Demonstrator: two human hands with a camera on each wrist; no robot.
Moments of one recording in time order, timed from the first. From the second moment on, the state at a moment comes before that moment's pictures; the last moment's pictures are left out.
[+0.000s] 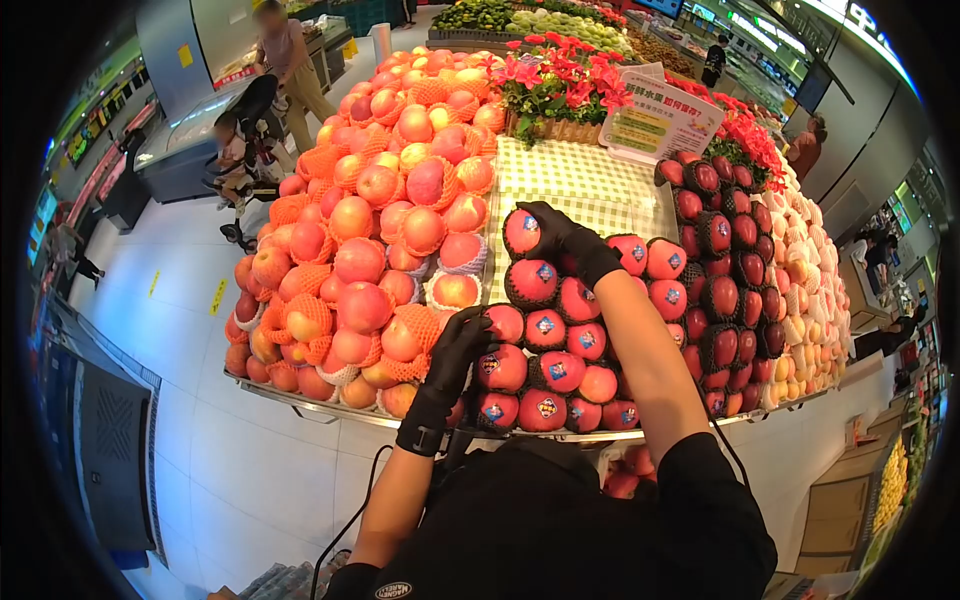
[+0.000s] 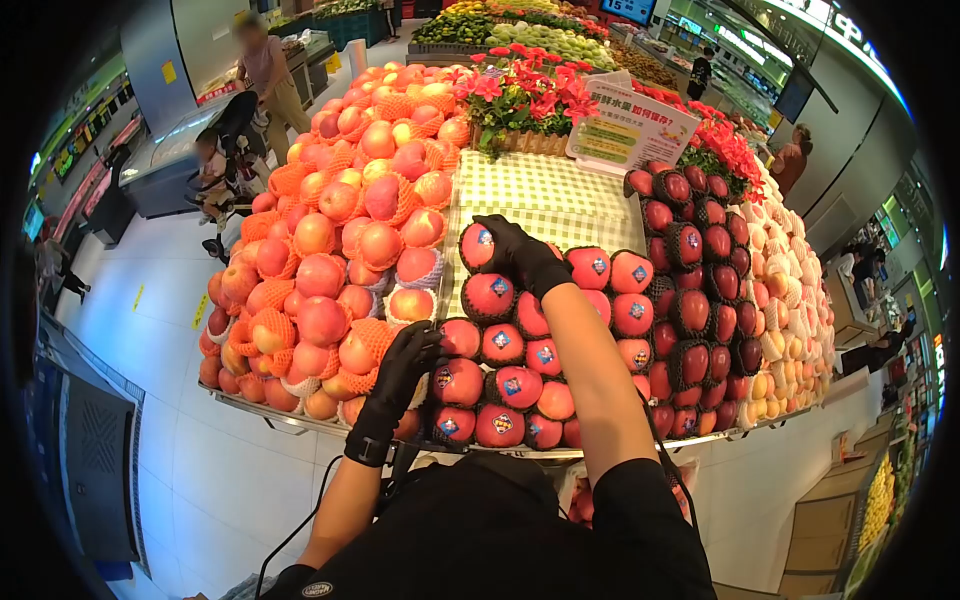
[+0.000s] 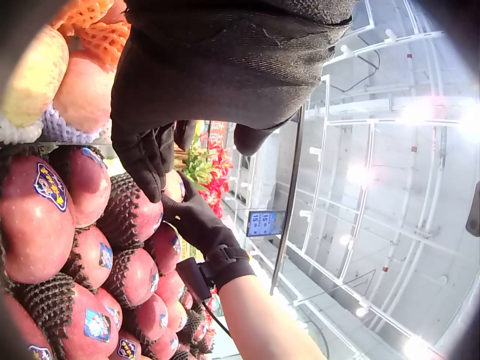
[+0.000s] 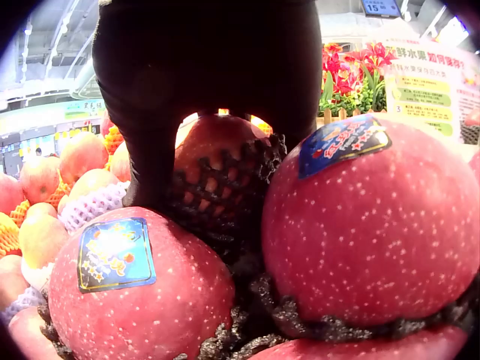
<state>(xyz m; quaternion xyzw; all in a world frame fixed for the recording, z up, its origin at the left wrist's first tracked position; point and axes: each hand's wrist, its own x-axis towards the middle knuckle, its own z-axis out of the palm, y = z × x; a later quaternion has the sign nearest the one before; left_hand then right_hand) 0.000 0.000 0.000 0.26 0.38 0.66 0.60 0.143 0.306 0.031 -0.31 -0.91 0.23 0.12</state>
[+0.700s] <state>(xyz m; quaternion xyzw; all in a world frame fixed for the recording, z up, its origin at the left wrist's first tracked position) -0.003 -0.013 -0.004 0.26 0.38 0.66 0.60 0.137 0.278 0.052 -0.39 -0.89 0.19 0.16</state>
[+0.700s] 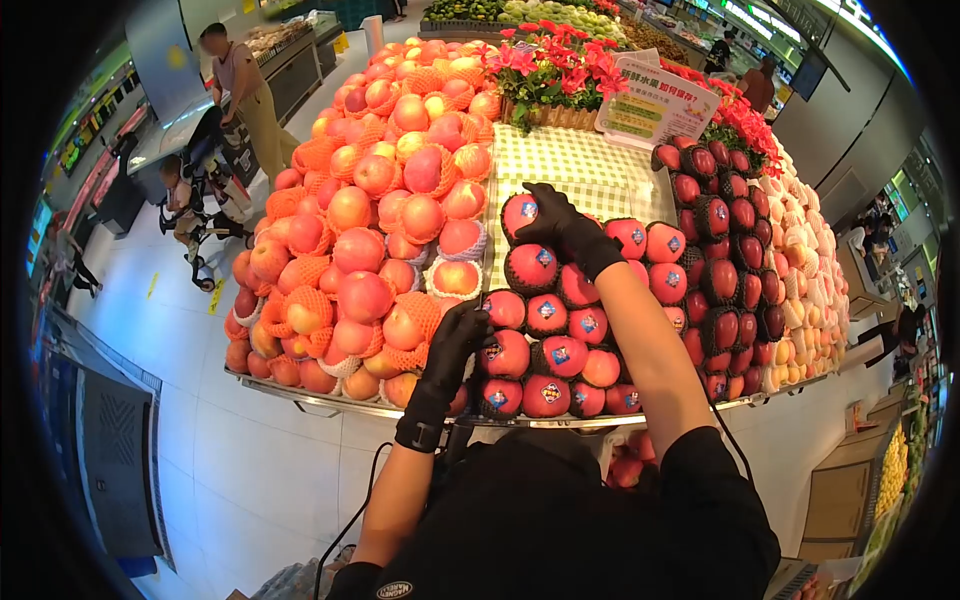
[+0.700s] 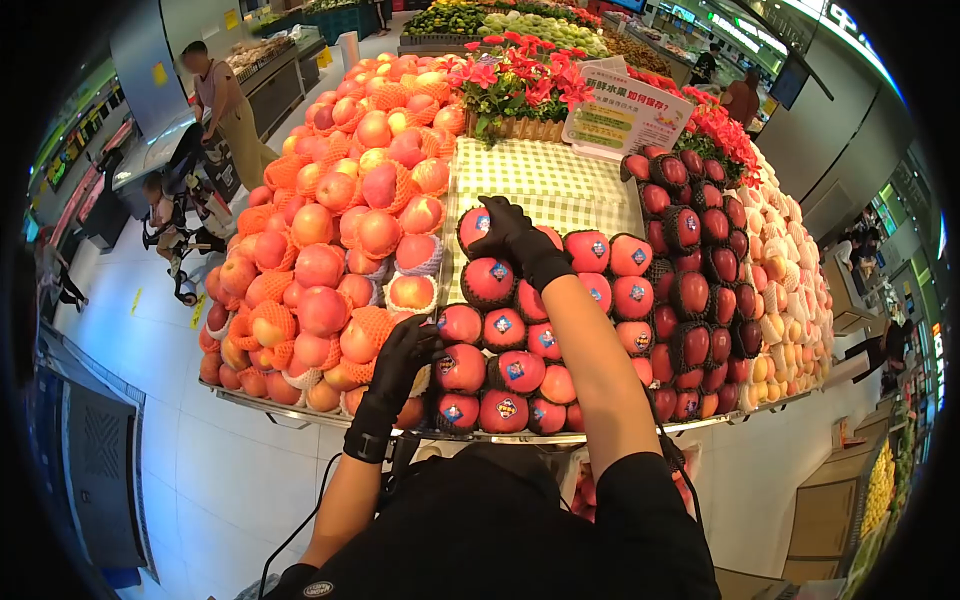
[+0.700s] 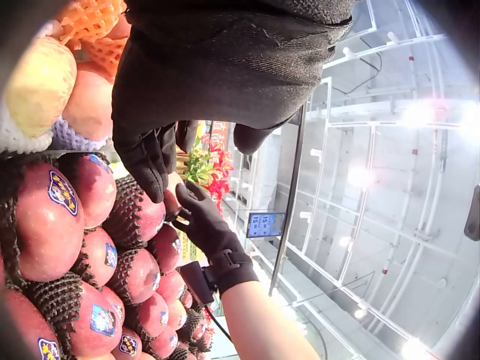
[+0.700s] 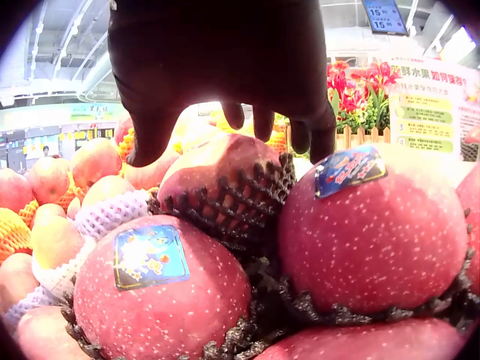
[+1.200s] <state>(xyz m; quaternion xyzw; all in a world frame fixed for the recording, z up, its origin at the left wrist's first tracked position) -0.019 0.012 -0.029 0.28 0.39 0.70 0.53 0.235 0.171 0.073 -0.49 -0.69 0.35 0.40</state>
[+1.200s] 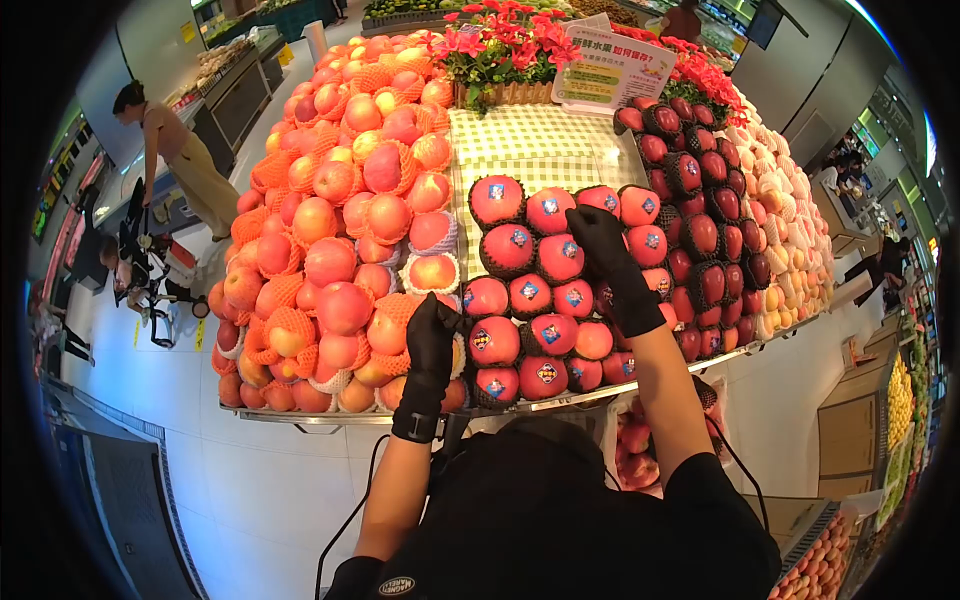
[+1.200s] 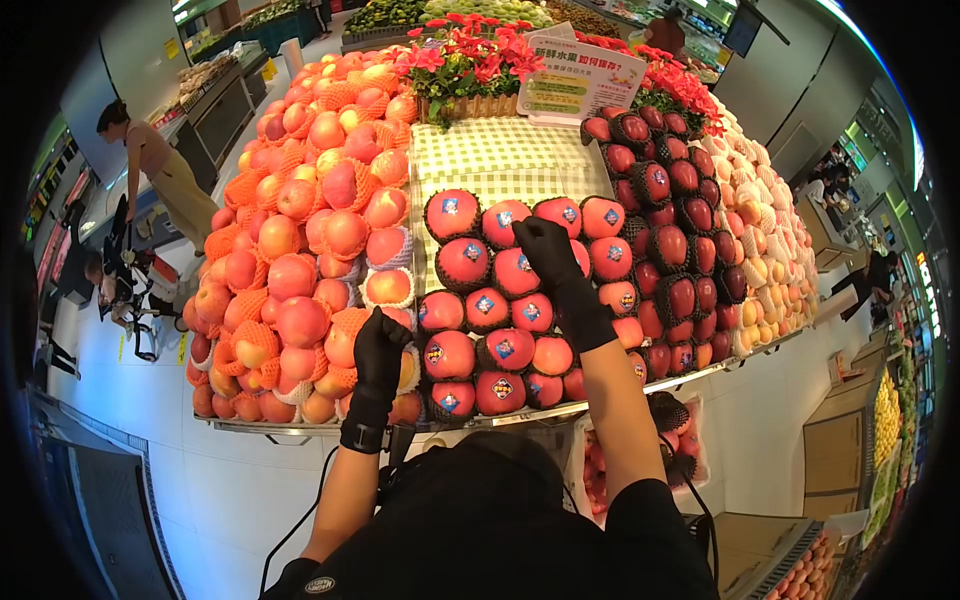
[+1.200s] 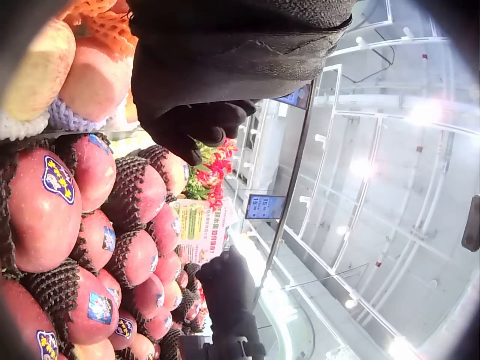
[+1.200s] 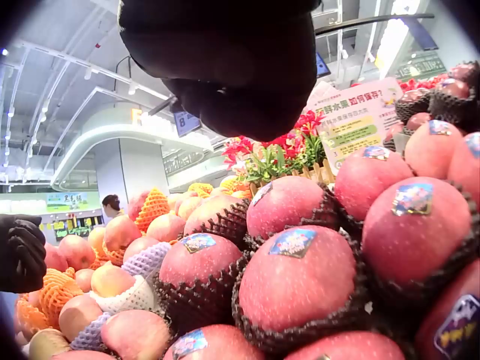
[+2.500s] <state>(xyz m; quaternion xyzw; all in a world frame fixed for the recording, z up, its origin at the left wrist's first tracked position) 0.007 0.005 -0.040 0.15 0.27 0.49 0.81 0.394 -0.163 -0.159 -0.78 -0.41 0.35 0.33</state>
